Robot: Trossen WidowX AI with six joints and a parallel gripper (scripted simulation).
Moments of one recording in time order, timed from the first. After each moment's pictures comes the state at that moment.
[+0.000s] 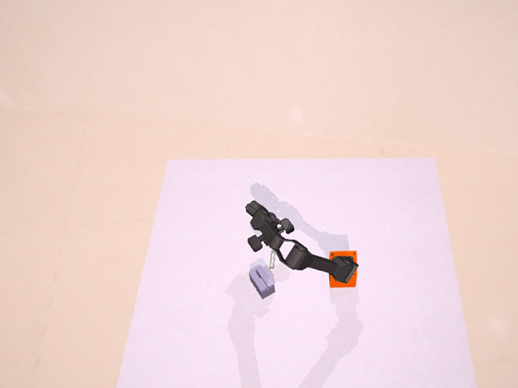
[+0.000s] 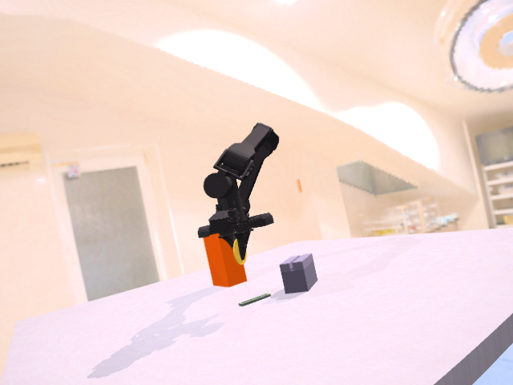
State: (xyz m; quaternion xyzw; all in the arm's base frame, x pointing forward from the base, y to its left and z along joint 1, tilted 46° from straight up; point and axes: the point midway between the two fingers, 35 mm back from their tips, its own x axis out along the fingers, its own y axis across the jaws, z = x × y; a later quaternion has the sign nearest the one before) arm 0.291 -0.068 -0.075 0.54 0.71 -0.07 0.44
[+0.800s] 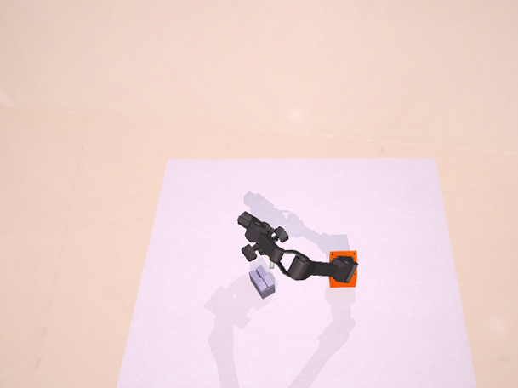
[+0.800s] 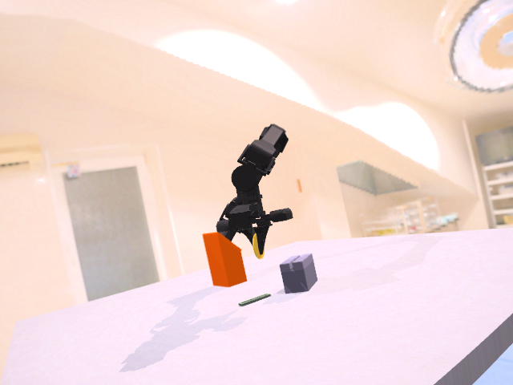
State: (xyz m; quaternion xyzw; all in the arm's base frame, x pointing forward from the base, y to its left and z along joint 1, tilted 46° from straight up) arm 0.311 -0.039 -0.043 0.53 0.71 -0.07 0.45
